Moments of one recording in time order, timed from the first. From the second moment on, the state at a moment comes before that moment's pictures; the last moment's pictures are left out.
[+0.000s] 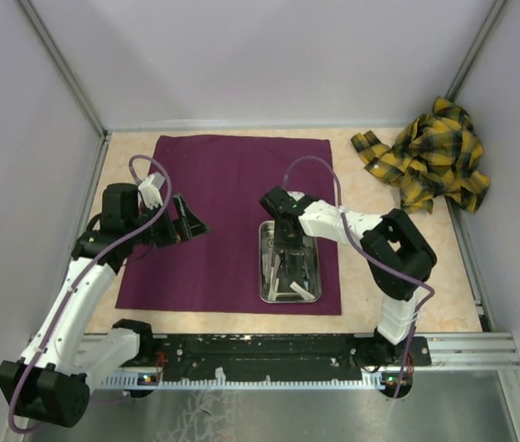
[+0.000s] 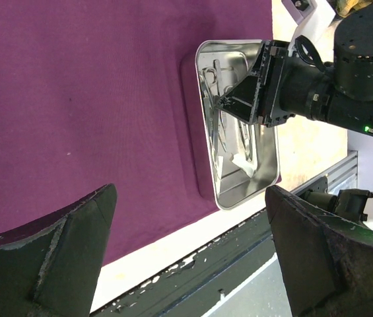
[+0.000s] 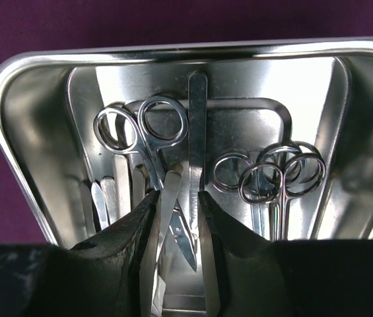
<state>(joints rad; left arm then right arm) -0.21 0.94 0.88 -0.61 0.46 -0.49 0.76 1.80 1.21 -0.65 0.18 0.78</state>
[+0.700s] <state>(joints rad) -0.21 0.94 0.88 -0.60 0.46 -0.48 0.76 1.86 1.25 -0.64 0.17 0.78</state>
